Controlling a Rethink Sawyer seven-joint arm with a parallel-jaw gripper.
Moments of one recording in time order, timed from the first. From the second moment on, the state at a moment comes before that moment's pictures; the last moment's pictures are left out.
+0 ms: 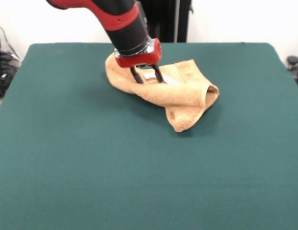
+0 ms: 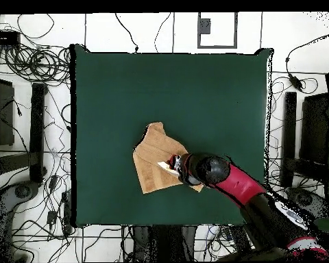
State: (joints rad) arm -0.66 -0.45 0.28 1.89 0.00 0.44 1.48
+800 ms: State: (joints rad) arm -0.66 -0.42 0.33 1.88 0.00 0.65 1.48
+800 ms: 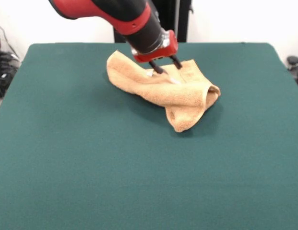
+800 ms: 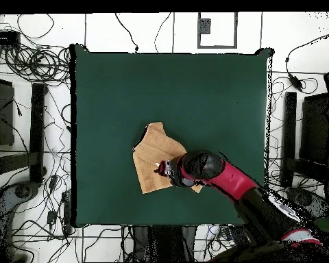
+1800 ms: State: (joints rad) arm -0.57 -0.36 0.31 1.78 -0.08 0.66 1.48
